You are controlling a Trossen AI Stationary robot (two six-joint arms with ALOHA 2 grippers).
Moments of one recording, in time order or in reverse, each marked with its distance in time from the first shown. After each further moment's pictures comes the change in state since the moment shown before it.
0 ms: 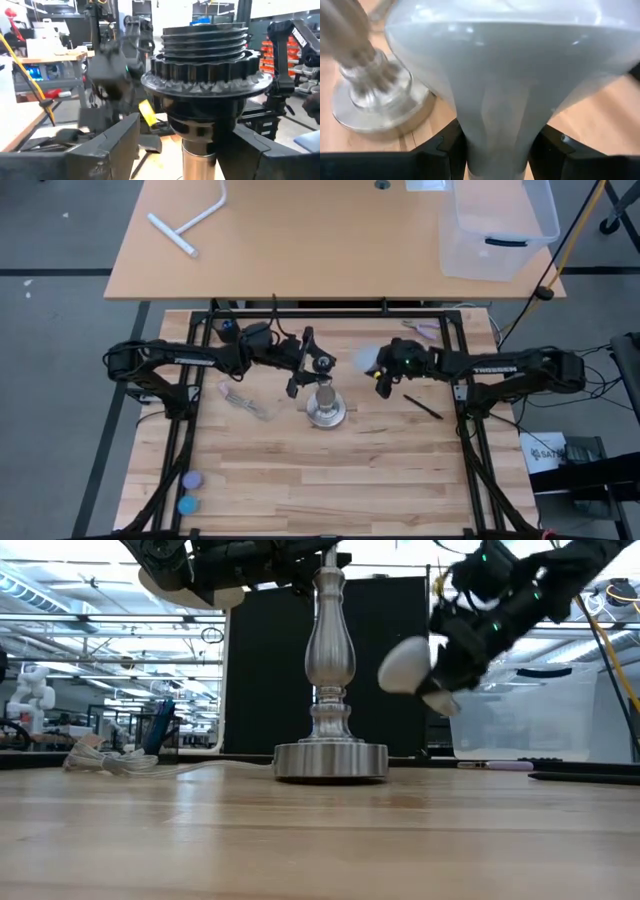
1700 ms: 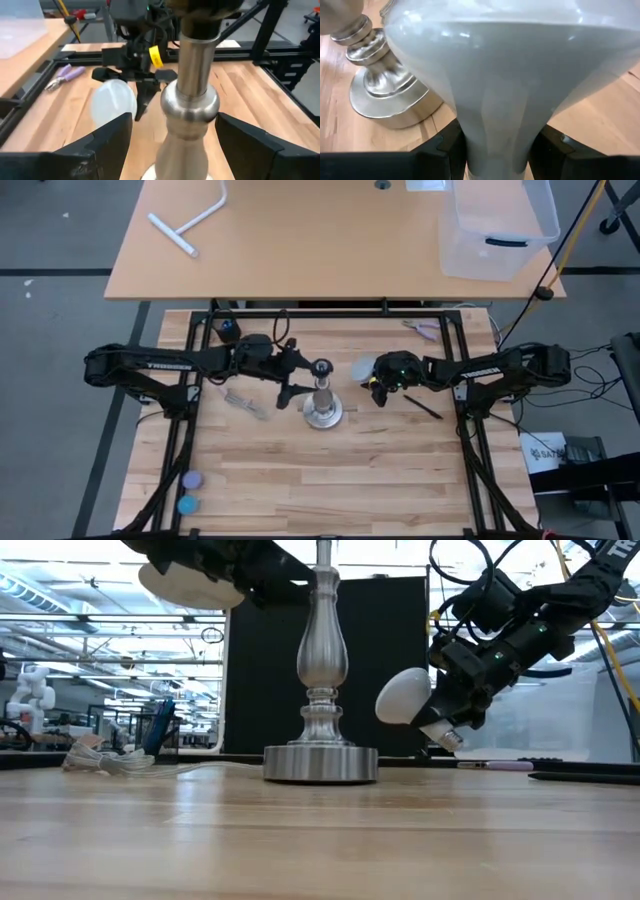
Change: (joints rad) left arm -0.097 -0.200 0.005 -0.615 -0.288 0.078; right arm 0.028 0.152 -0.152 0.296 -0.085 0.208
